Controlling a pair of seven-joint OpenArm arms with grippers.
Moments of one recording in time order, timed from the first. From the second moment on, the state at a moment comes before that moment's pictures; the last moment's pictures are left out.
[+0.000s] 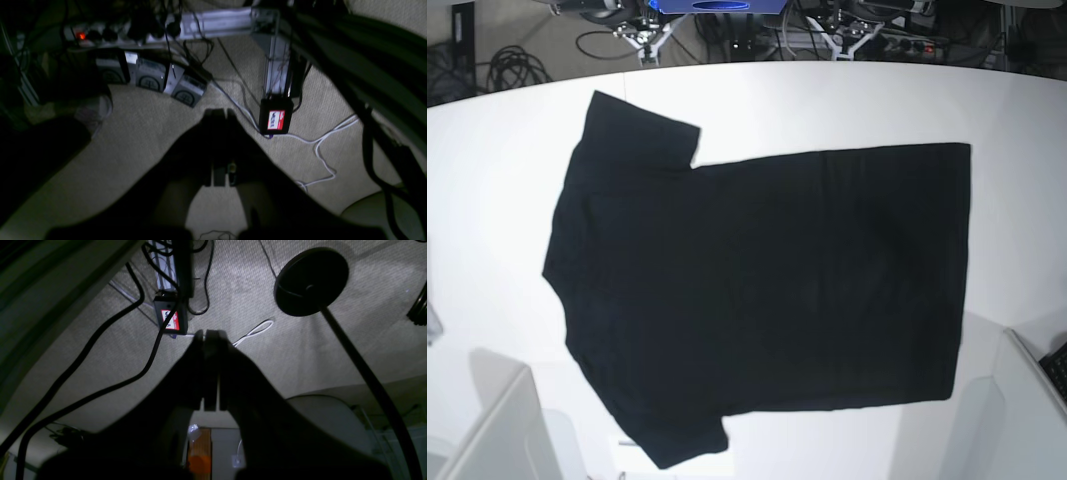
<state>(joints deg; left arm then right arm) 0.9 -2.4 1.8 1.1 1.0 0.3 -1.1 0.7 0.6 -0.1 0.1 -1.8 0.9 -6.3</state>
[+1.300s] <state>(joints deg) 5.7 -2.4 1.8 4.9 0.3 0.3 -0.8 -4.3 0.9 -0.4 5.0 -1.9 0.9 -6.9</state>
